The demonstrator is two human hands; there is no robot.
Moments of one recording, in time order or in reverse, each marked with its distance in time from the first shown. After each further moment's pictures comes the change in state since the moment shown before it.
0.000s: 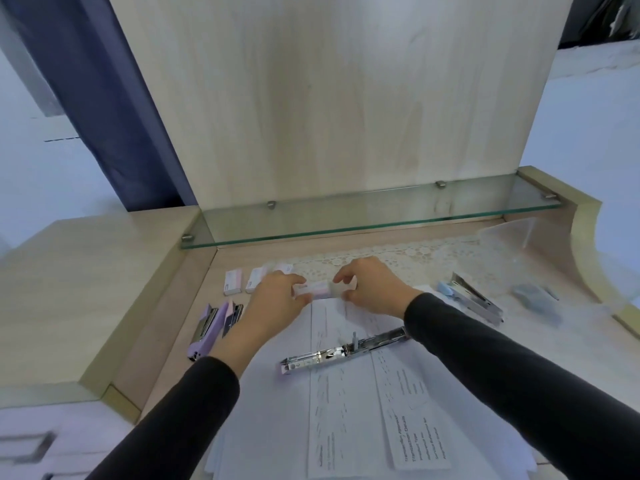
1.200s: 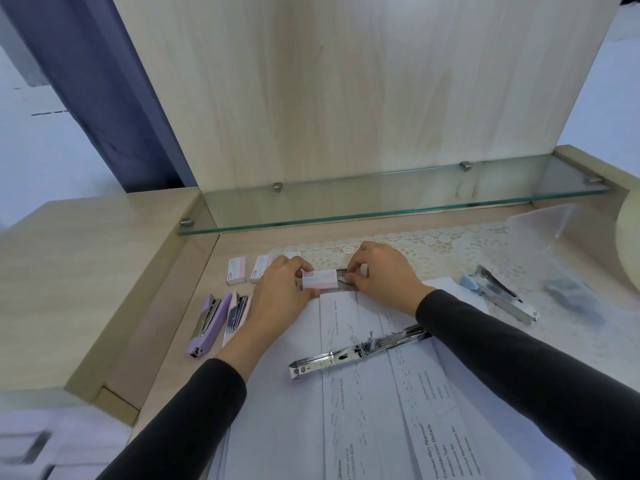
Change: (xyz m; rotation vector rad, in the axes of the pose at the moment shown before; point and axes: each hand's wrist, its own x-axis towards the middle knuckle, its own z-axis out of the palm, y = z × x) left_hand 0.005 -0.008 0.013 -0.128 0.103 -0.075; right_hand 0.023 0.013 0.022 -0.043 0.146 0.004
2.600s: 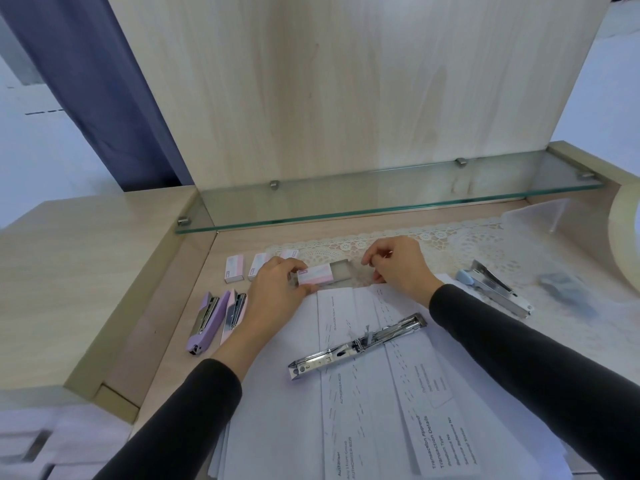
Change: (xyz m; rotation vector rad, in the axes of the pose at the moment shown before) left_hand -0.003 -0.004 0.000 -0.077 0.015 -0.034; right_hand -0.005 0.018 -0.007 0.580 0.151 0.303
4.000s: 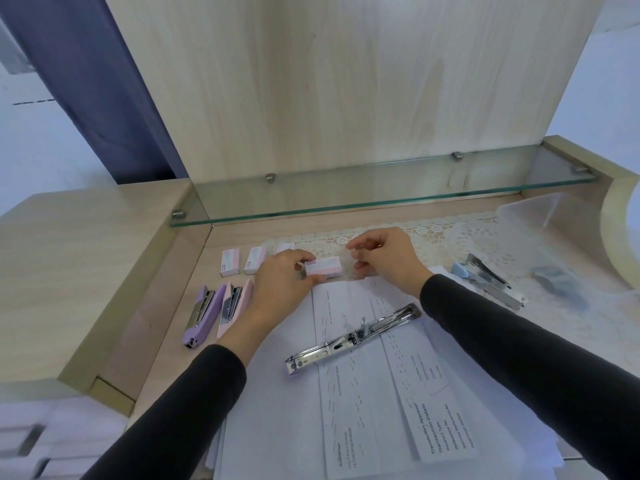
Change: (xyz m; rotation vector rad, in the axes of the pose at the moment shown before) left_hand -0.001 0.016 -0.001 -0.020 -0.055 0.060; right_hand 0.000 -0.008 0.005 0.252 -0.080 0.119
